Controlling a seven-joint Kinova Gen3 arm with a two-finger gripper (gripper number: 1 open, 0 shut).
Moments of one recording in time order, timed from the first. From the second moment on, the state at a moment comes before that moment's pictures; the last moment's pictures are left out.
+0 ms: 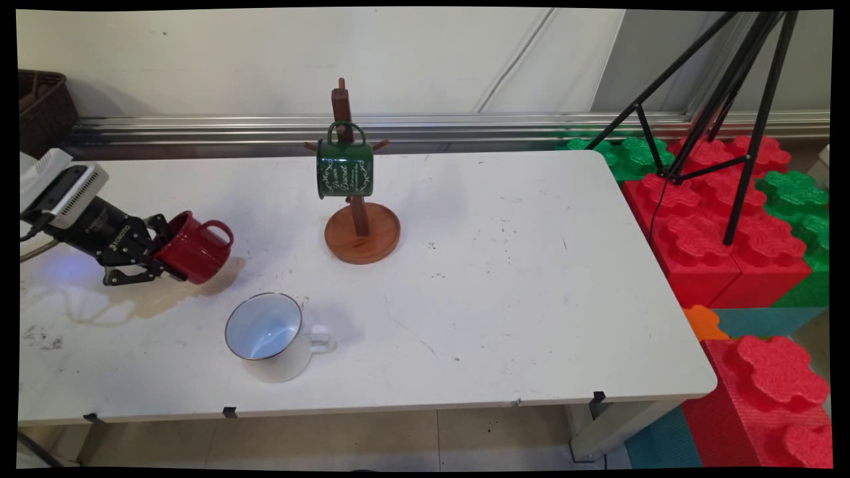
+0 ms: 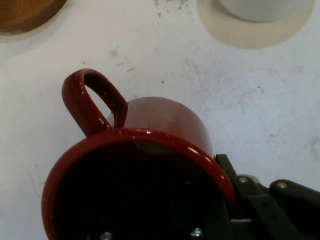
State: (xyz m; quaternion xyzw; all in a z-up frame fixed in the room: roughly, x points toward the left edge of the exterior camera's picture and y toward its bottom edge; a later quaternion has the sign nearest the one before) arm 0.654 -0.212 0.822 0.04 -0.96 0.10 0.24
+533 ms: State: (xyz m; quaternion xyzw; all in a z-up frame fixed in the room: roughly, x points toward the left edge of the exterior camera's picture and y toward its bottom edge) arm 0.647 -0.215 0.819 0.01 -0.97 0.10 0.22
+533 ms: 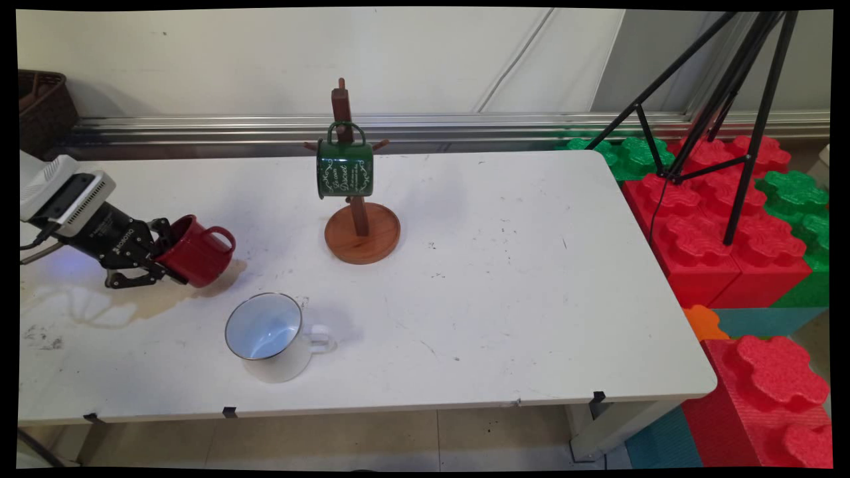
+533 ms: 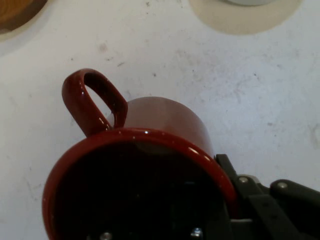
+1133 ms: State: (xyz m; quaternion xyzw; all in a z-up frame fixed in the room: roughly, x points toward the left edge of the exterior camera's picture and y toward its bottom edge) arm 0.644 -0.216 0.819 -0.01 -0.97 0.10 0.21
